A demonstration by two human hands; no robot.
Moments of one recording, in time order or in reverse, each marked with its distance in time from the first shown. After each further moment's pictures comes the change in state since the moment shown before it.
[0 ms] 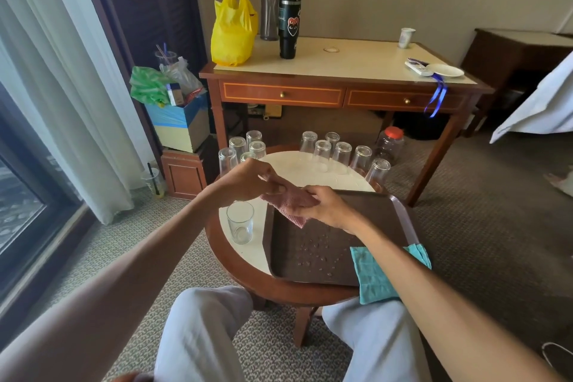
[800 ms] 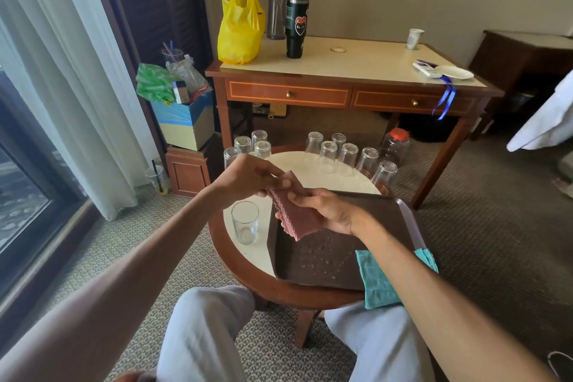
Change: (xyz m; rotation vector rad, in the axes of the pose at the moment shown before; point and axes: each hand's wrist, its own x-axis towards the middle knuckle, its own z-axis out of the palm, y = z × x) left_hand -0.012 0.003 -0.007 -0.288 0.097 0.007; right_hand 0.008 -0.016 0.009 0.495 -0.242 0.209
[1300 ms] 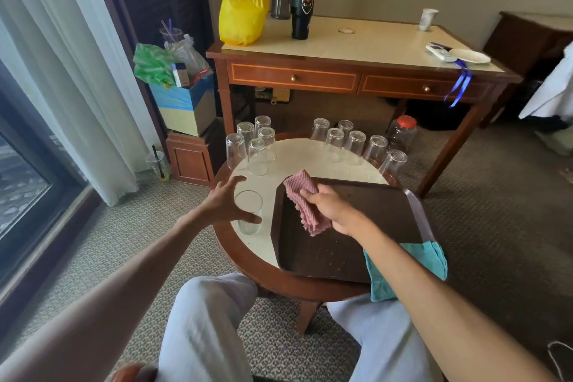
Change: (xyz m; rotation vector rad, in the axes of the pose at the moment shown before) left_hand -0.012 -0.119 0.001 0.365 -0.074 -0.299; right_hand 0.030 0.030 -0.003 -0.083 0.323 0.000
